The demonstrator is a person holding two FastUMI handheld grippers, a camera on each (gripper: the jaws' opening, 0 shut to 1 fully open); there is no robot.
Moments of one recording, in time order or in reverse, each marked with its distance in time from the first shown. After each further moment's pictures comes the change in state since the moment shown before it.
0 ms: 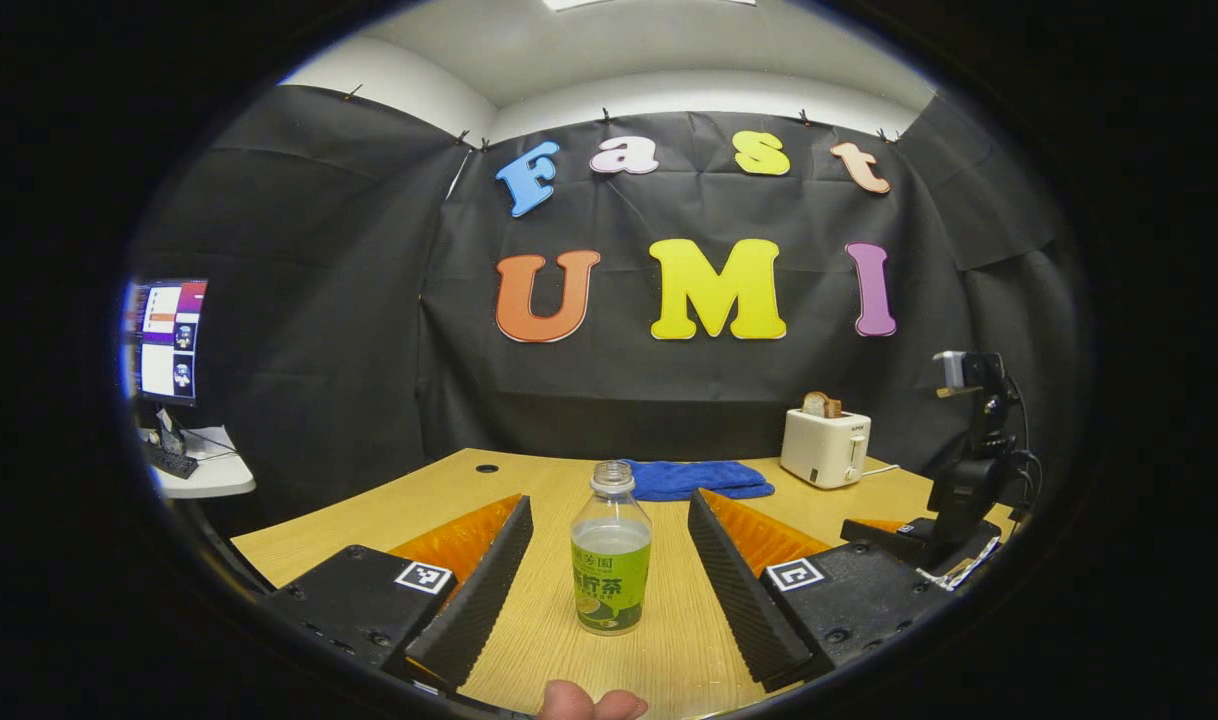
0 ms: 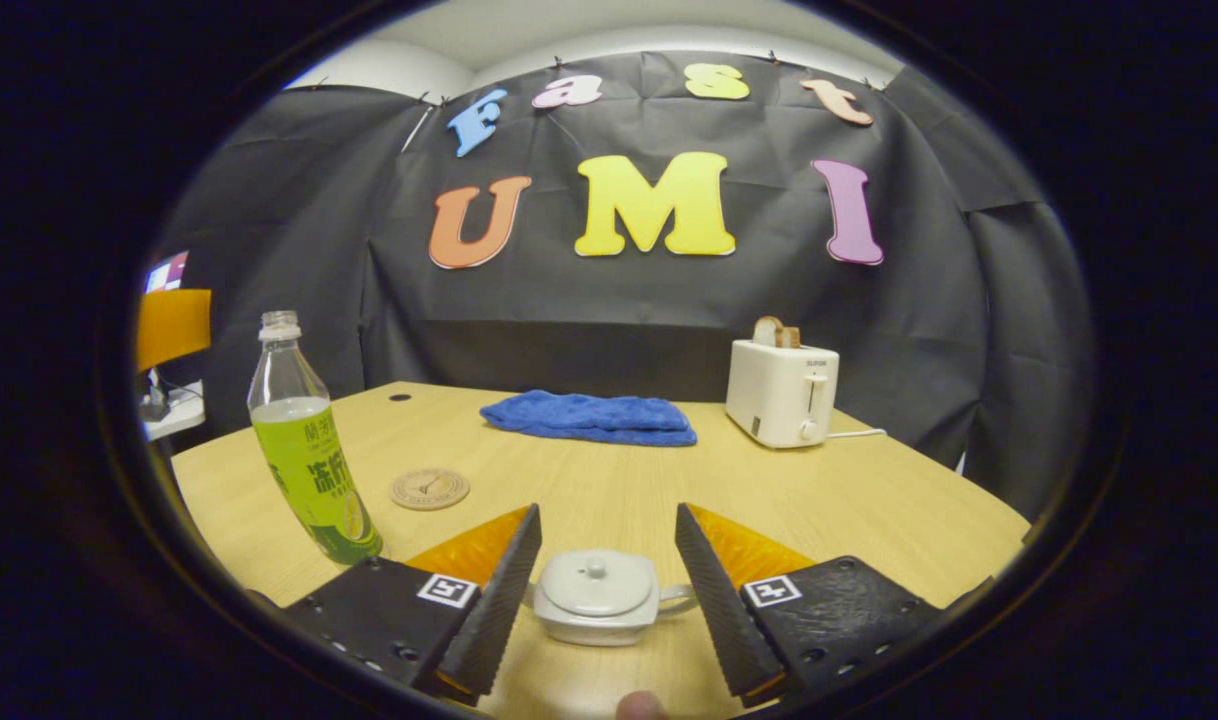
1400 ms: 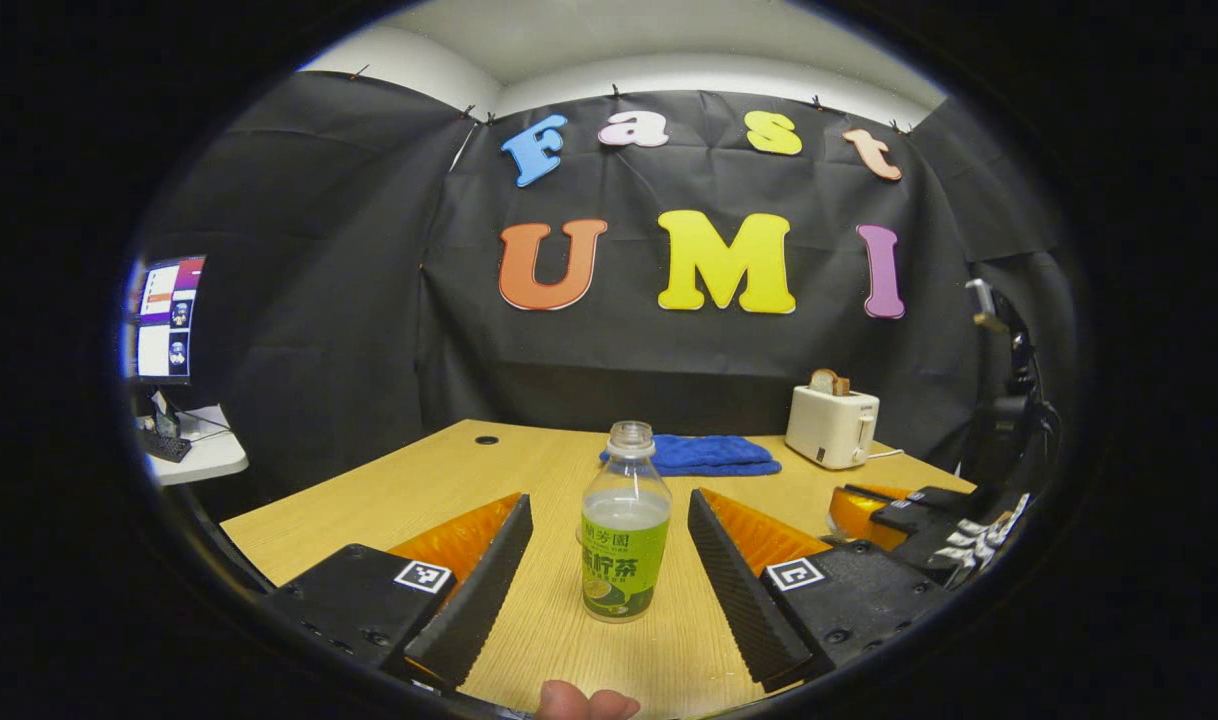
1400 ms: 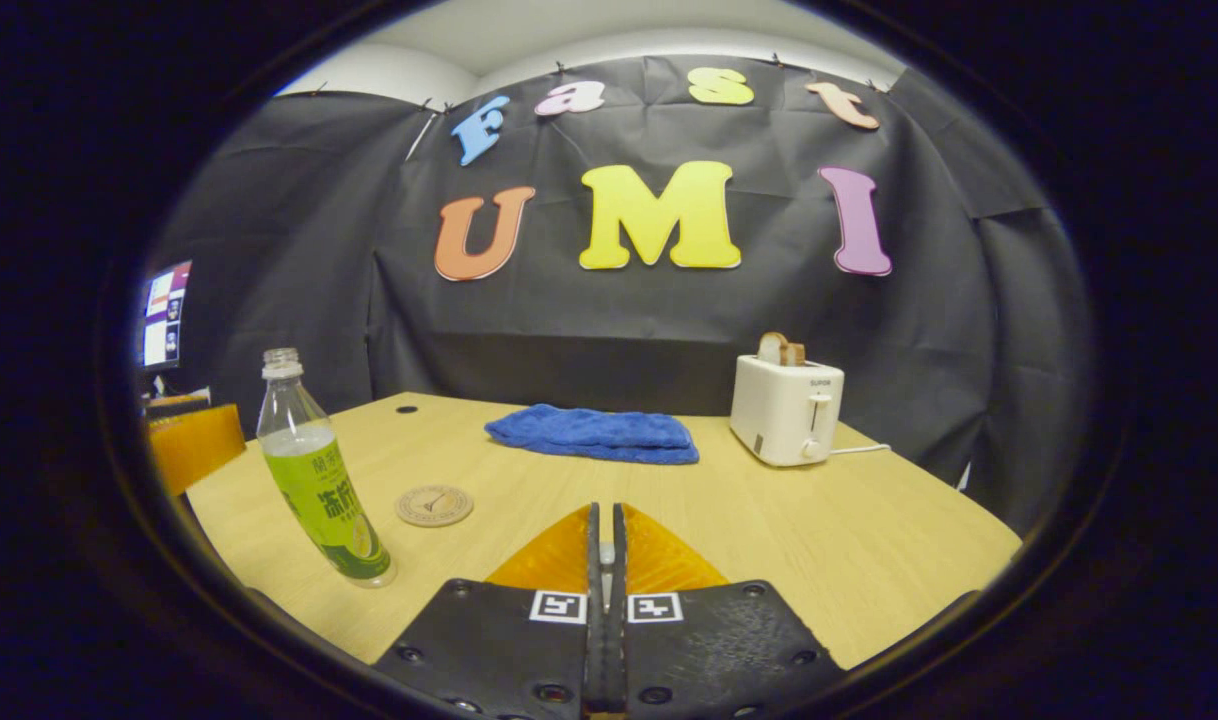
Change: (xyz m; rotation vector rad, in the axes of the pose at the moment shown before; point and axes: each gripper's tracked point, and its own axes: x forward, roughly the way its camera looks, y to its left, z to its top) left arm 0.012 0.008 -0.041 -0.007 0.118 0.002; right arm -0.008 -0.011 0.034 -0.003 -0.036 0.039
